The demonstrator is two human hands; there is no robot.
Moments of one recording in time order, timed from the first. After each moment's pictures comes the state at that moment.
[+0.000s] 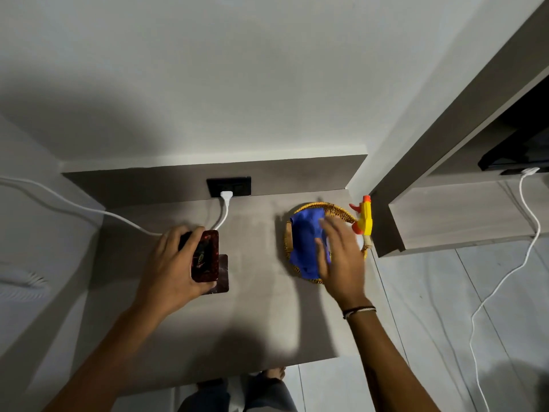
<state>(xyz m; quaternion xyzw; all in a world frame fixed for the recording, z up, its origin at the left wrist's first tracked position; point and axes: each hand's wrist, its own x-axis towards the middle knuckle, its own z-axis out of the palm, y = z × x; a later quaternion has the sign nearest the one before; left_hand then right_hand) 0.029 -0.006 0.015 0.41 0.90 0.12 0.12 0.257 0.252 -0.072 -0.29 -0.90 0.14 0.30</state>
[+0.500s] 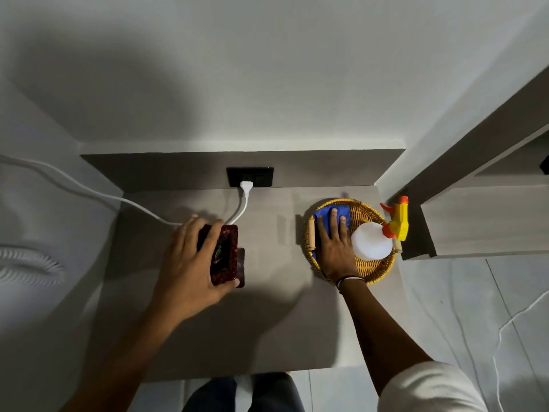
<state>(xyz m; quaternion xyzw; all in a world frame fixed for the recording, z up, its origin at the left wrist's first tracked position) 0.027 -0.010 -0.005 0.41 0.90 0.11 0.10 0.195 0.274 -0.148 -0.33 -0.93 0.11 -0.14</state>
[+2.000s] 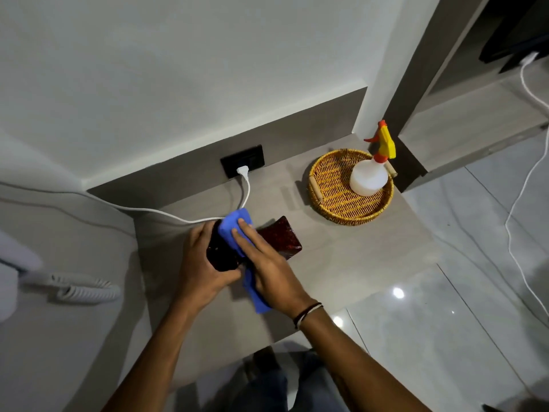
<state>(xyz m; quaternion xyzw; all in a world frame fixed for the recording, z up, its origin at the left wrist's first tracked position) 0.008 -0.067 -0.032 0.43 0.81 0.34 0.21 0.154 0.011 -0.064 -0.23 -0.85 0.42 0.20</state>
